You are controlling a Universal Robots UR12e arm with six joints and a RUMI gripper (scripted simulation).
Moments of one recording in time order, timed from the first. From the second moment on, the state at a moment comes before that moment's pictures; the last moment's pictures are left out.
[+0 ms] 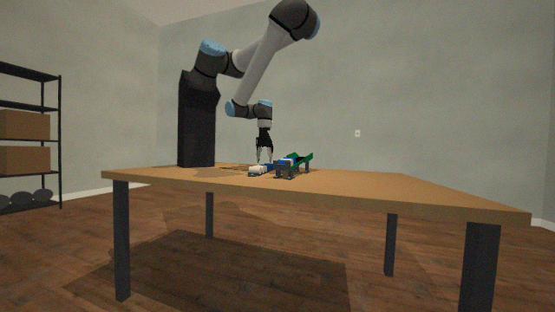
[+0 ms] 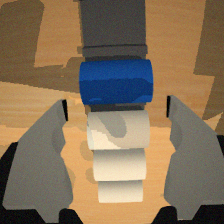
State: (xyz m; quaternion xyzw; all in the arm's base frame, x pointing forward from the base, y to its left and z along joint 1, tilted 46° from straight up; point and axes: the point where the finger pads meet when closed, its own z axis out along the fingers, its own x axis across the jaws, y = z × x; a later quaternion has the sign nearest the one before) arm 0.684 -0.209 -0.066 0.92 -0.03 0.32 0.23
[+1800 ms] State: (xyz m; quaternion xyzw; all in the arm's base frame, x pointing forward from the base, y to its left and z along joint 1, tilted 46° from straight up) arm 0.704 -0.225 -0.091 0.92 -0.03 0.32 0.23
